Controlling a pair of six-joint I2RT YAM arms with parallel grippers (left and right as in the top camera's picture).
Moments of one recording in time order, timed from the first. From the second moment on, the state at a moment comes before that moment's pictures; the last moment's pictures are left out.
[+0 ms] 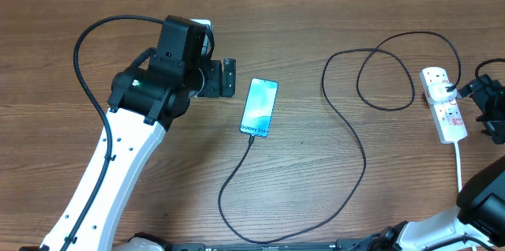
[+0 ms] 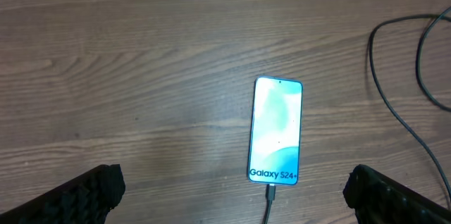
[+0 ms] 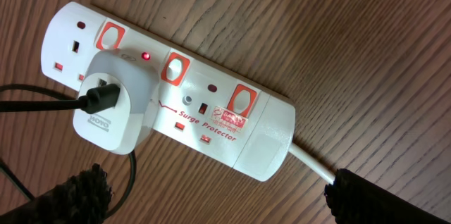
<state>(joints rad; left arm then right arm) -0.37 1.44 1.47 -0.96 -0.05 -0.28 -0.68 1.81 1.45 -1.01 -0.08 0.35</state>
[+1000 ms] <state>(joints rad) -0.40 1.14 0.94 -0.77 -0.05 -0.28 -0.68 1.81 1.45 -1.01 -0.09 0.35</state>
